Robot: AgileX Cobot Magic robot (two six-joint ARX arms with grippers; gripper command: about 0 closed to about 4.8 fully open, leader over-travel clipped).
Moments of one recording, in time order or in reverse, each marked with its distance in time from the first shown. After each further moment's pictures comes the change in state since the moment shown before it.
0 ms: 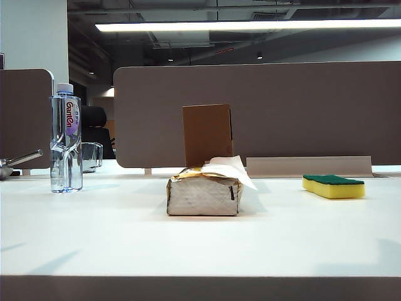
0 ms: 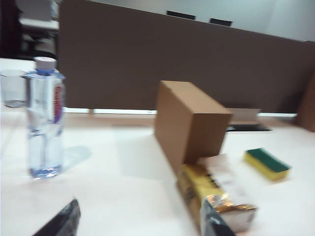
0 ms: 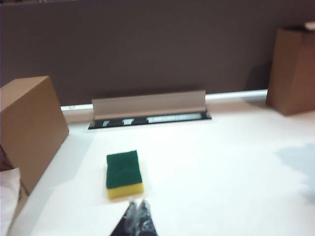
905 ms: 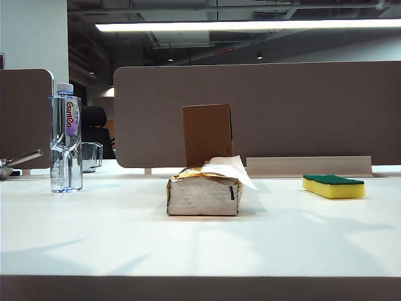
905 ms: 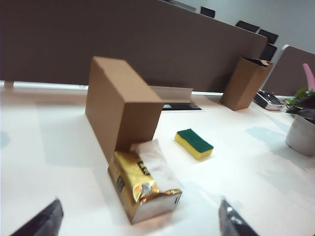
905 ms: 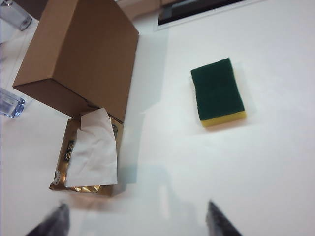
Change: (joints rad) left arm 0.000 0.280 0.218 -0.048 0.254 -0.085; right arm -0.009 0.893 0.645 -0.332 -0.375 0.215
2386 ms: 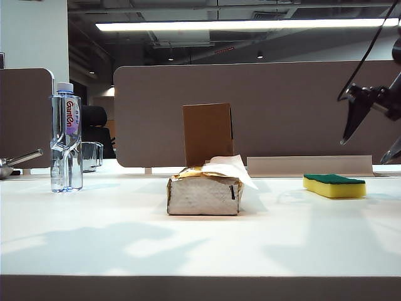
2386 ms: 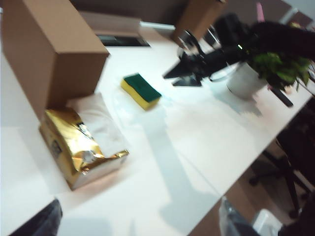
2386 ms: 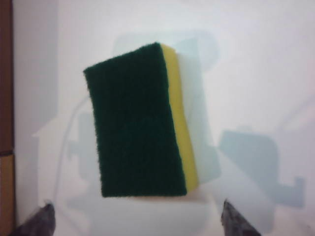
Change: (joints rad) left arm -0.035 0.492 0.329 -0.177 0.264 0.072; right arm -0.133 0.953 0.510 -0.060 -0.172 -0.186
